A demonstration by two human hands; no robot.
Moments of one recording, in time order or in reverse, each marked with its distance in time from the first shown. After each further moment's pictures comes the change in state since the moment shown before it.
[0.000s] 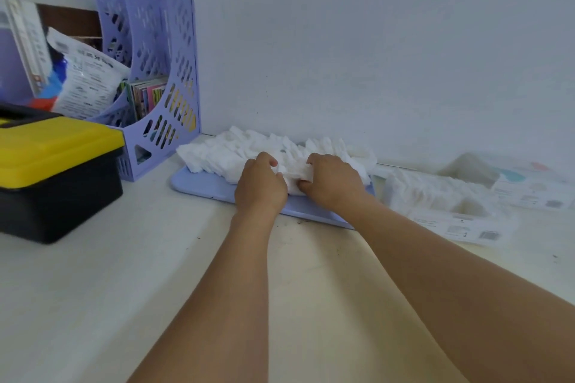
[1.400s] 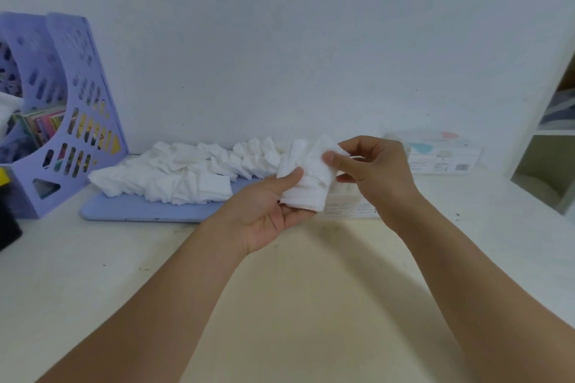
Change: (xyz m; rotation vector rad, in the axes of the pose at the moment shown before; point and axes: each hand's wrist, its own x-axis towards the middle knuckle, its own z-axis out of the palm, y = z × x) left_hand -0.085 0.110 0.023 -1.257 -0.875 -0.443; right_hand -0.113 0.122 -0.099 1.133 0.368 0.189
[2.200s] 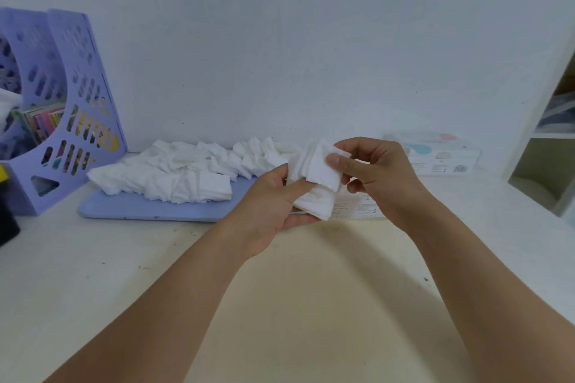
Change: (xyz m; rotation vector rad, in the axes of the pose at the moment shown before) left_hand -0.001 -0.008 0.004 0.418 -0.030 0.208; right_hand 0.003 0.003 -0.011 0.027 -0.170 -0.008
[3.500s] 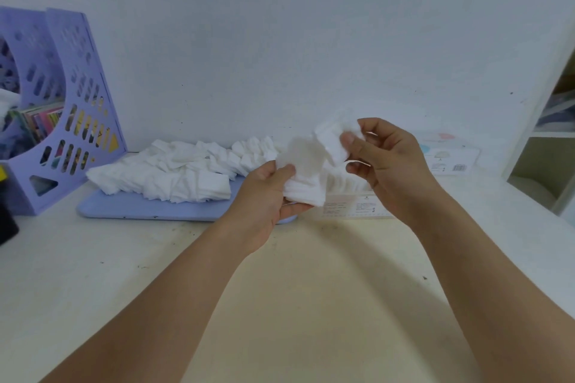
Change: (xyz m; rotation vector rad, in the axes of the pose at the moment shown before) left_hand 0.004 0.003 0.000 -0.162 0.169 0.006; right_hand -0.003 -0.014 -0.003 0.288 0.044 -0.023
